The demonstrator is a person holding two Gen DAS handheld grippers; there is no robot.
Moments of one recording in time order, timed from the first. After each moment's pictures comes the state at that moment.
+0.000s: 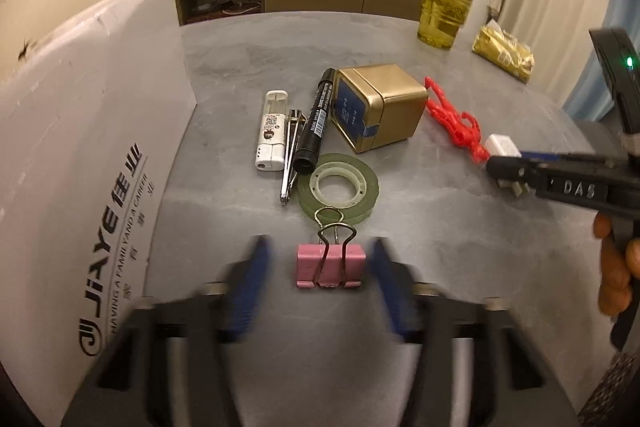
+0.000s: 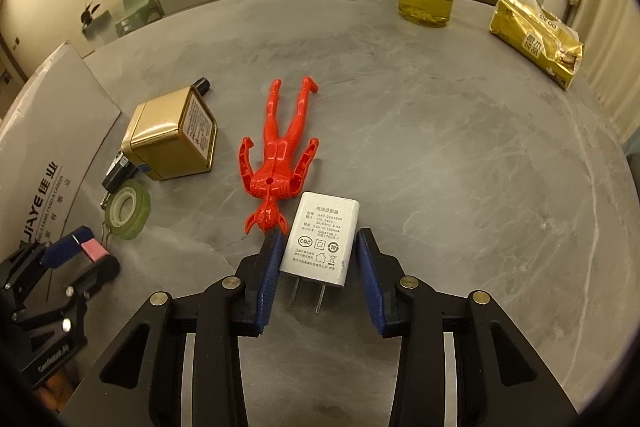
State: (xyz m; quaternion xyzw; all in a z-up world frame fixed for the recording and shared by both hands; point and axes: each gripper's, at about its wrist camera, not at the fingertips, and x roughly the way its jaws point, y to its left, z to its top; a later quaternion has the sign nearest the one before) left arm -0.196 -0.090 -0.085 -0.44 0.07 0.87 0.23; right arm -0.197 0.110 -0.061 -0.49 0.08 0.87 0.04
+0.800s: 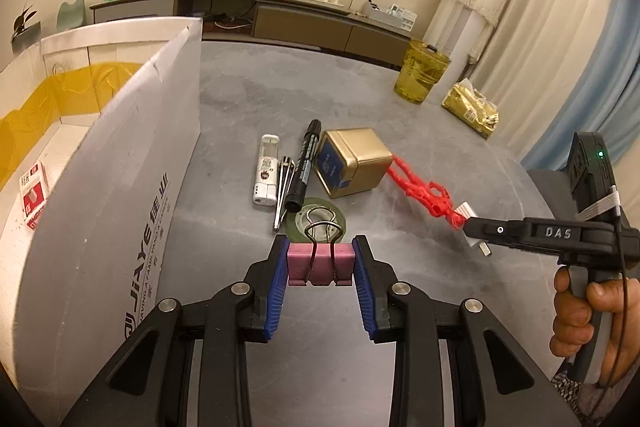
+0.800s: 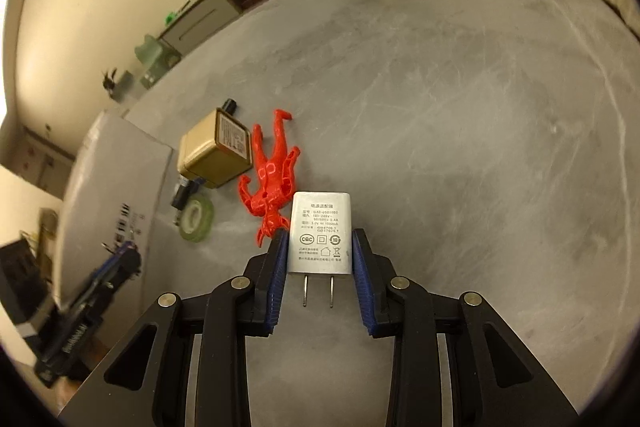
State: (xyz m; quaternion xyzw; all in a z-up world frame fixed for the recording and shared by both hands) left arm -0.191 -0.123 -0.044 -0.42 -0.03 0.87 0.27; right arm -0.163 0.146 -0.051 -0.48 0.28 0.83 -0.01
